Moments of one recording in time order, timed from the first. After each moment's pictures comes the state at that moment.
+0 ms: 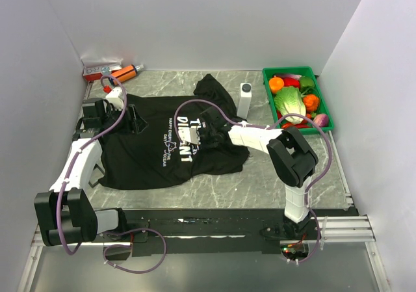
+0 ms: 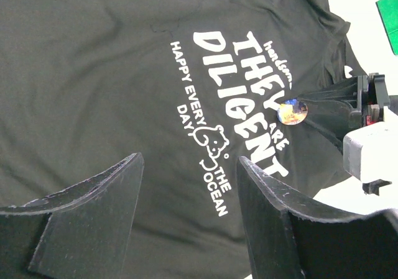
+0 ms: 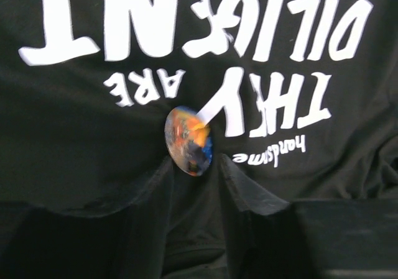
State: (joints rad) left arm 0.10 1.24 0.90 -0.27 0.56 -0.07; right arm 0.71 1.92 1.28 -0.30 -0.24 -1.05
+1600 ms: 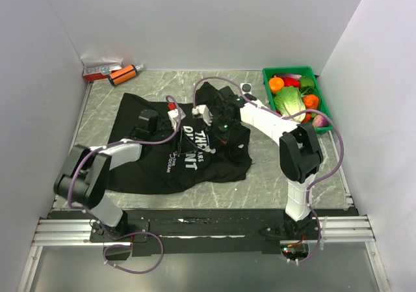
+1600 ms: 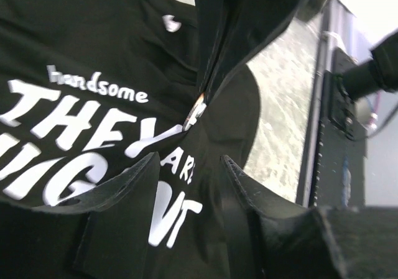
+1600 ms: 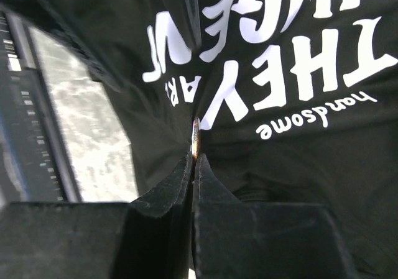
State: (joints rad) left arm -0.36 1.56 0.74 0.34 0.92 -0.11; right arm 0.56 1.93 1.57 -0.89 -0.62 -0.61
